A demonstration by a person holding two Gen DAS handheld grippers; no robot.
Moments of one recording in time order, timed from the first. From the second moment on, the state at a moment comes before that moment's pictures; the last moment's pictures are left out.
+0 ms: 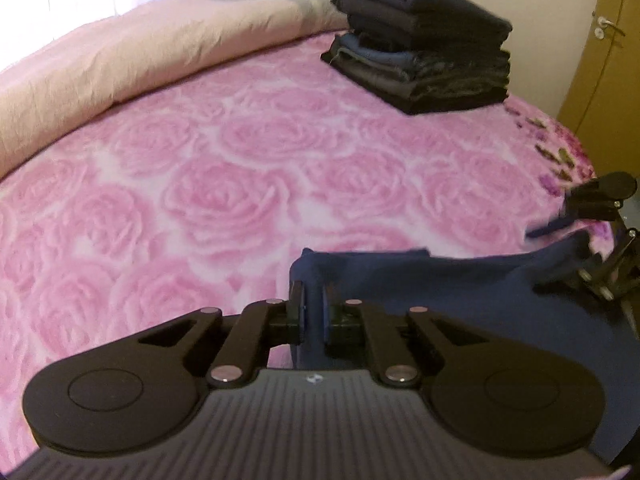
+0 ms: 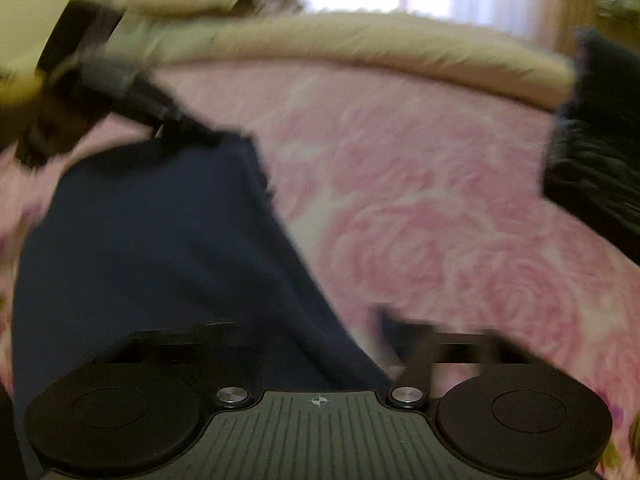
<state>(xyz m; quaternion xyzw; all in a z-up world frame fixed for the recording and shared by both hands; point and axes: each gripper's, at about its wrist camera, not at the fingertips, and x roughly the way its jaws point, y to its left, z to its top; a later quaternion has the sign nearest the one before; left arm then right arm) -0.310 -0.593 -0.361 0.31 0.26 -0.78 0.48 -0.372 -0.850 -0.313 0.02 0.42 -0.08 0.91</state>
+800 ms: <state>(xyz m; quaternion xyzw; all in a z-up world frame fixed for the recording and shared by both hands) -0.375 -0.603 -0.368 0.45 0.12 -0.76 0.44 -0.325 -0.883 -0.323 0.01 0.41 -0.12 0.90</state>
